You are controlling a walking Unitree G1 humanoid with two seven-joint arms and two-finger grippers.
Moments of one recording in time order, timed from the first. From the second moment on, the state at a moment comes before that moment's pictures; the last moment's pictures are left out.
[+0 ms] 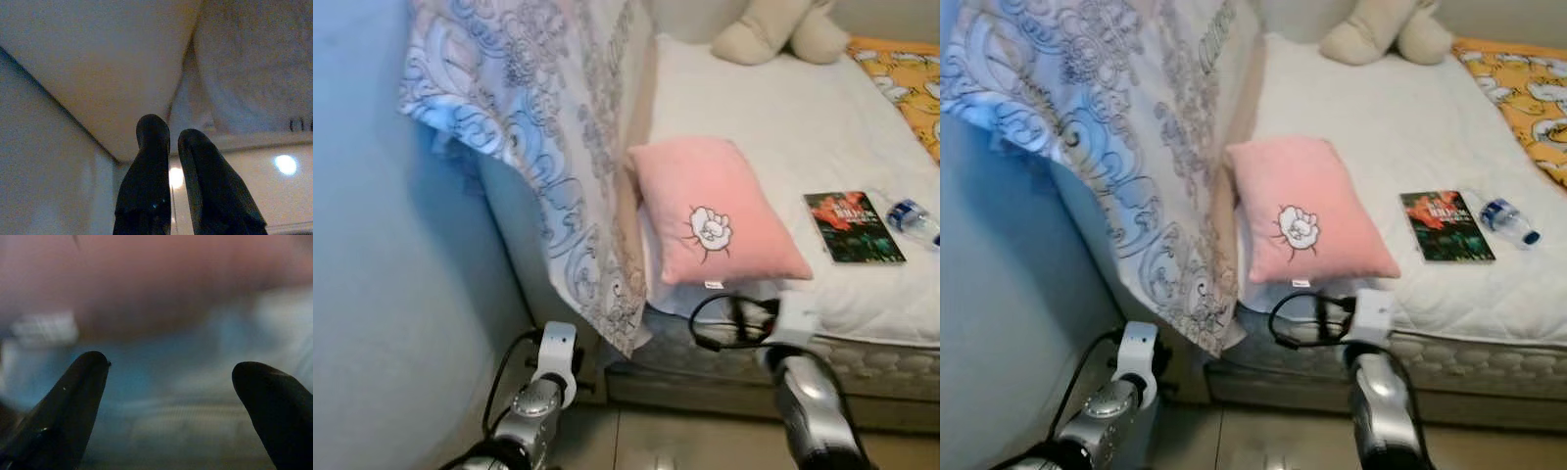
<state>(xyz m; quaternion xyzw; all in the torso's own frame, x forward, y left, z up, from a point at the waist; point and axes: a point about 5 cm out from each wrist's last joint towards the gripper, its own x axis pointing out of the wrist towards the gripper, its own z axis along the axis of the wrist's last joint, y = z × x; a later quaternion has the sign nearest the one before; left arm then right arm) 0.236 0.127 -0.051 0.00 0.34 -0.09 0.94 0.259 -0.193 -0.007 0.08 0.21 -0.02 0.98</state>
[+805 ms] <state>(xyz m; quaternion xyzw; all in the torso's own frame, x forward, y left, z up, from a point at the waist) 0.183 0.113 -0.087 -0.02 0.50 -0.09 0.86 0.181 -0.174 -0.088 0.06 0.53 0.01 0.85</state>
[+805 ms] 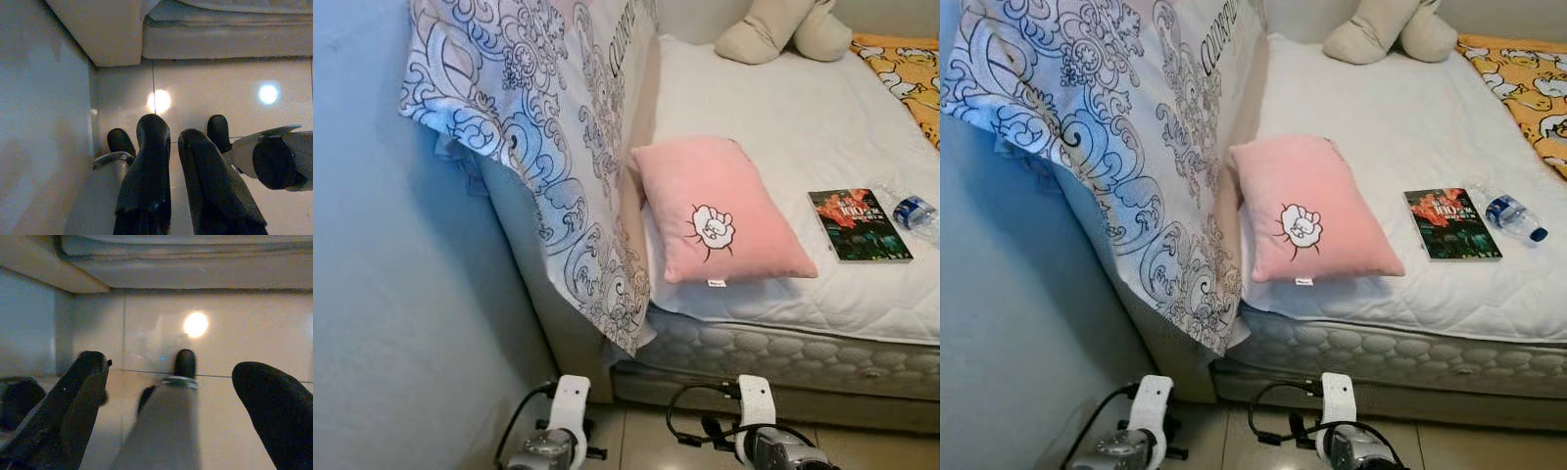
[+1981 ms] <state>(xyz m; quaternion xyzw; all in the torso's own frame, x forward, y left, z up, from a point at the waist) 0.203 0.114 -0.078 0.01 0.51 -0.11 0.86 0.185 -0.179 -0.086 0.01 0.52 0.03 0.85</state>
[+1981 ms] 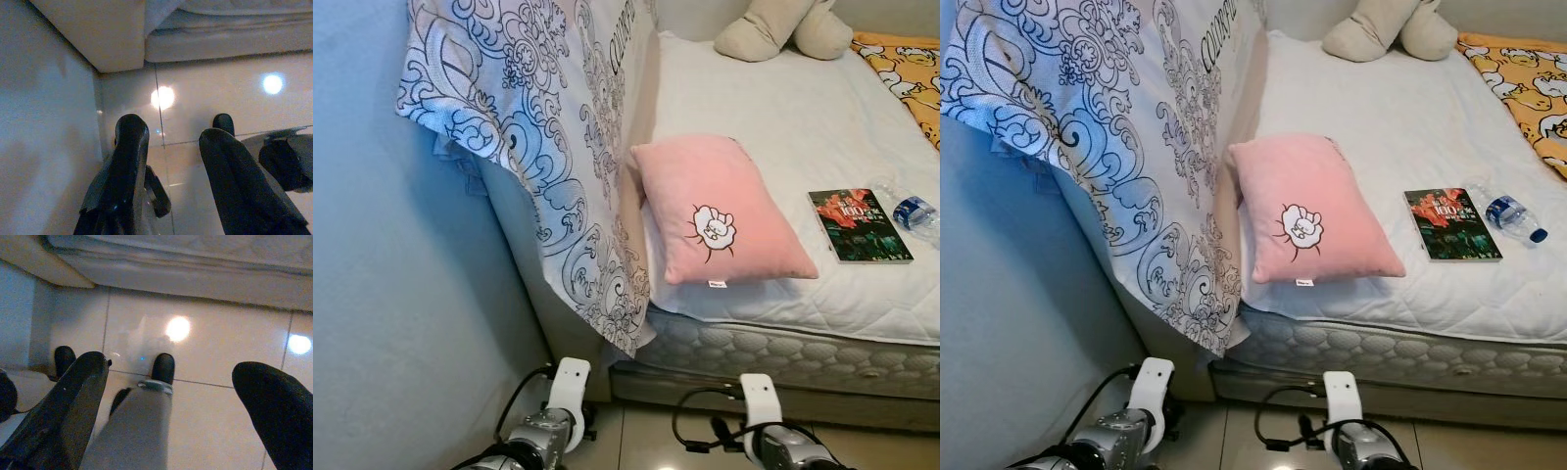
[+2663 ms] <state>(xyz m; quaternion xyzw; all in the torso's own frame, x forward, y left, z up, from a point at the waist) 0.225 0.120 -0.066 0.02 0.47 -0.11 0.87 0.206 -0.183 -0.074 -0.01 0.50 0.04 0.86</state>
